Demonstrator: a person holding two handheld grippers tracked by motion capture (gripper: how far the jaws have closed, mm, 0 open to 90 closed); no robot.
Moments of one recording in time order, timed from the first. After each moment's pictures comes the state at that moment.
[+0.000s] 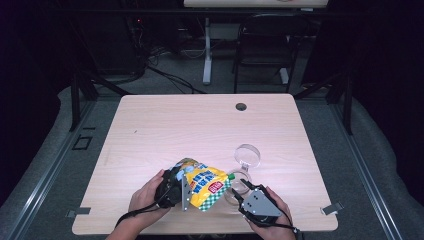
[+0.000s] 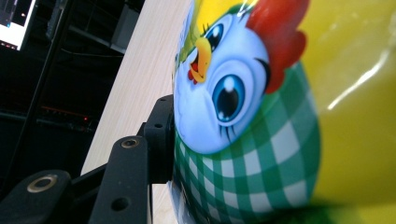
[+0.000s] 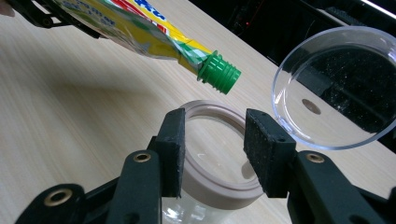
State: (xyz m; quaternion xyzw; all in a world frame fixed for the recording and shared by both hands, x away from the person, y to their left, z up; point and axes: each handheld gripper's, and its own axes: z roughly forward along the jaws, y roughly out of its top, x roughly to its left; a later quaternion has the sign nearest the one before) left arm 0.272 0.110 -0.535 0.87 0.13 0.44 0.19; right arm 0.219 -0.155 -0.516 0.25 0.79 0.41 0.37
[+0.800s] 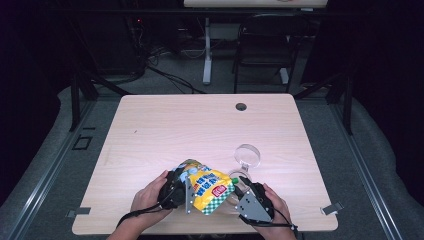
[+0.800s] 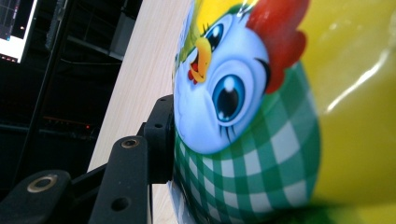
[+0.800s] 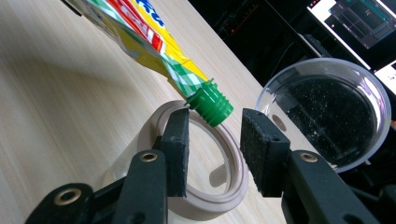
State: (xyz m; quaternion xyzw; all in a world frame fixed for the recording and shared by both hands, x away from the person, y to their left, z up) left arm 0.270 0.103 -0.535 0.87 0.10 0.45 0.18; right arm 0.222 -0.147 -0.518 0.18 0.80 0.35 0.45
